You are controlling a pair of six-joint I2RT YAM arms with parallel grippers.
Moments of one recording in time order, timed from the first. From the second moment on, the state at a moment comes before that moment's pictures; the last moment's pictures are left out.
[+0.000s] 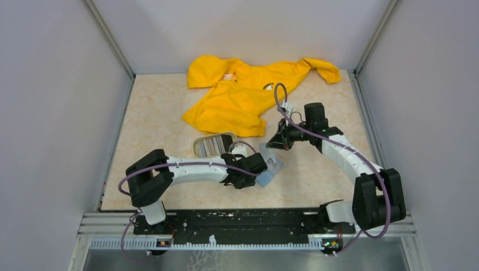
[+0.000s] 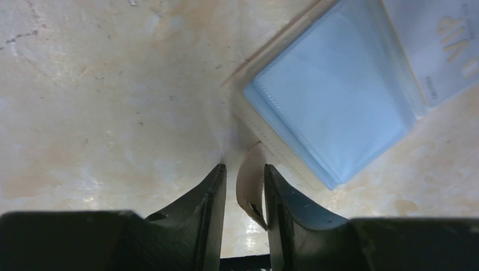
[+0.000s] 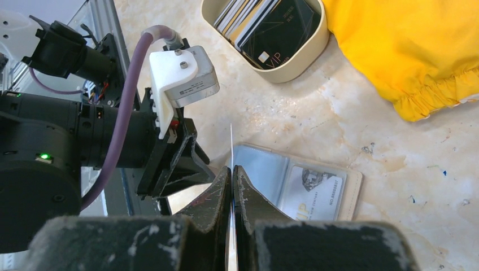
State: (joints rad) left arm -1.19 1.75 1.08 -0.56 -0.33 -1.28; right arm 0.25 1.31 0.82 -0.26 -0.98 -0.11
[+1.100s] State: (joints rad) left arm -1.09 1.34 0.70 -0.21 -0.43 -0.70; right arm 0.25 1.54 0.64 0.04 -1.07 0.14
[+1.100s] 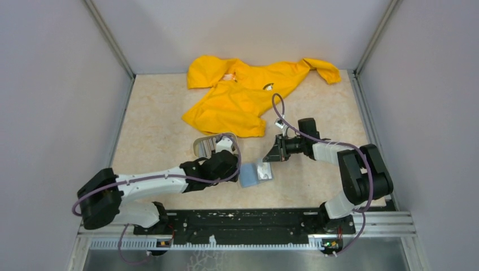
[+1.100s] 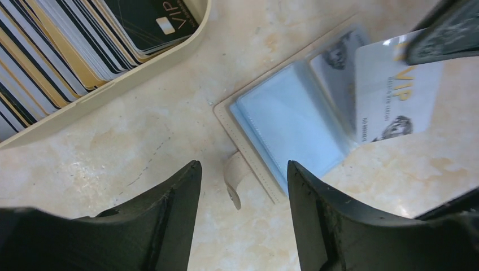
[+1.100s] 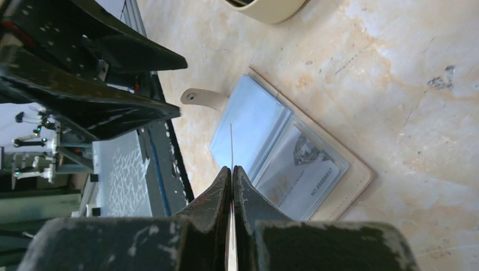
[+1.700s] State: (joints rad) left arm -1.09 1.01 0.20 0.55 -0.24 -0.72; right arm 0.25 1.59 0.58 0.27 -0.98 0.37
